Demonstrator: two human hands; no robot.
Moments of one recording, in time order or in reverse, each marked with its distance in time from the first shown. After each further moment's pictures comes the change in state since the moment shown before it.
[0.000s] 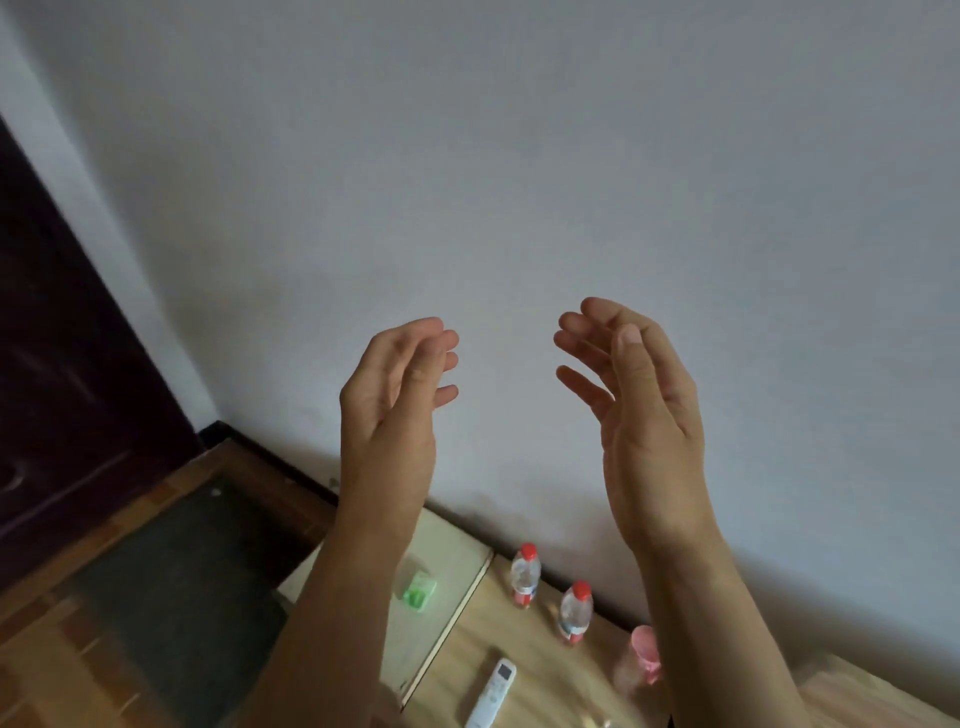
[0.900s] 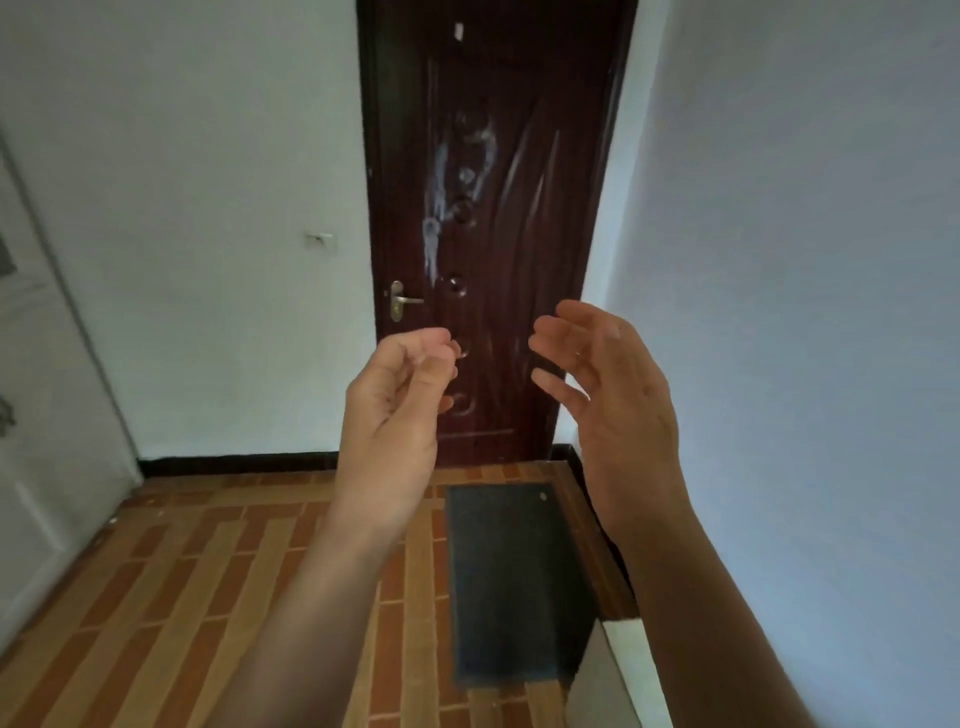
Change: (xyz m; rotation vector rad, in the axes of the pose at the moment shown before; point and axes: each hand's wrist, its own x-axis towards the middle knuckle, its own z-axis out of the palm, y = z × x) left_hand -0.147 0.192 -0.397 0.428 0.766 0.208; right_hand -0.213 -0.044 0.410 0.323 -0.850 0.082
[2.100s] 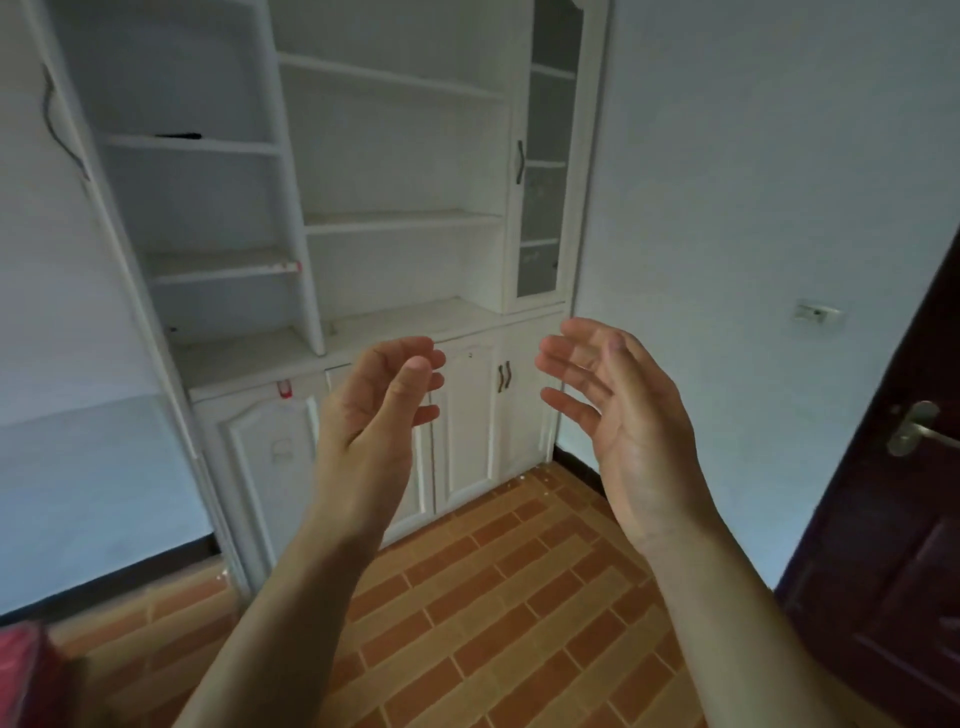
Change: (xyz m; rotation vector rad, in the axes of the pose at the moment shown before) left_hand 0.060 0.009 -0.189 0.494 0.916 0.177; right_hand 0.112 0.100 0.286 0.622 -1.017 0.183
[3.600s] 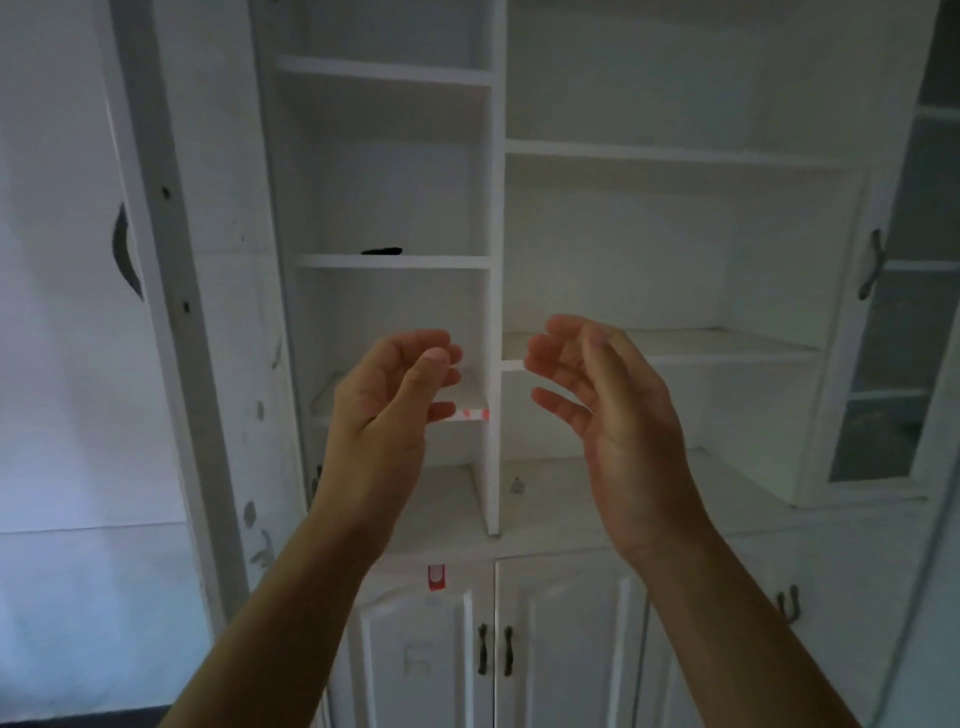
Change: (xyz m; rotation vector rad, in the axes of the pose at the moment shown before) left_hand 0.475 -0.162 -0.153 0.247 0.377 0.200; right_hand 0.487 0.240 0.274 0.309 -0.397 -0.128
